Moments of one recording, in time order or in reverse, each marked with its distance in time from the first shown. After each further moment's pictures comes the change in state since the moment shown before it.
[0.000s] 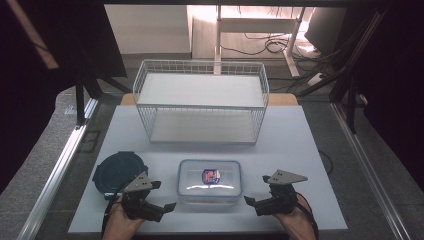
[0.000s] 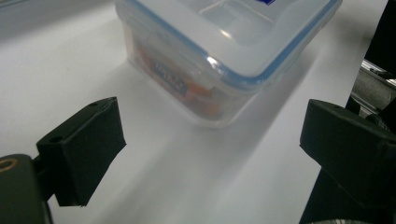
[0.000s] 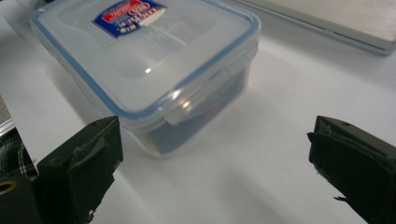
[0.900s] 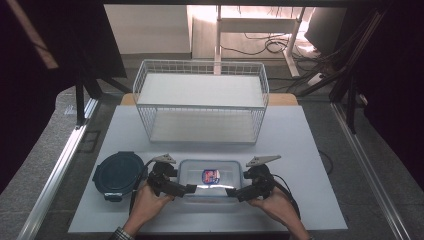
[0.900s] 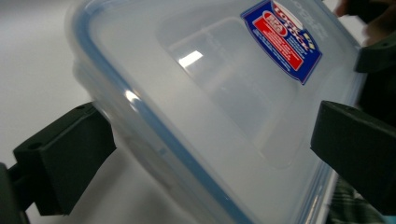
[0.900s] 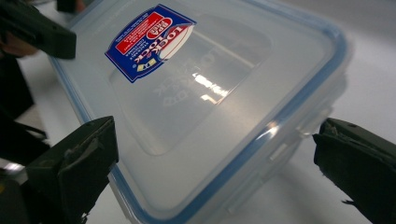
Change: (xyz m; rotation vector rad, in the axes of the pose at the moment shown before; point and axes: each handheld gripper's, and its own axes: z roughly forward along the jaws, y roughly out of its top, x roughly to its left) left arm 0.024 0.049 0.062 0.103 -0.138 -0.229; right arm -0.002 0.037 0.055 0.155 0.180 0.132
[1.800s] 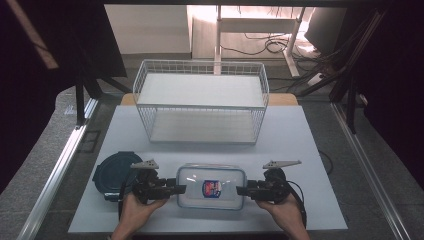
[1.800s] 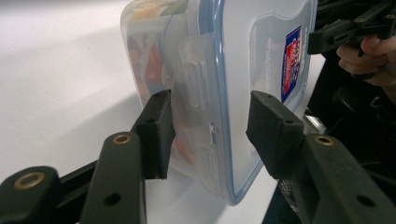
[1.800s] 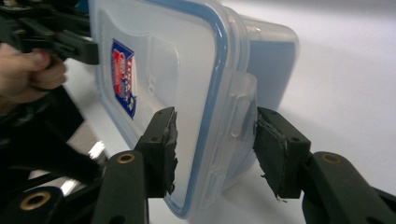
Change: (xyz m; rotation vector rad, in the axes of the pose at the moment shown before) left arm -0.008 -0.025 -0.040 -0.109 -0.076 -0.026; right arm 0.006 -0.015 -0.040 -0.075 0.044 0.159
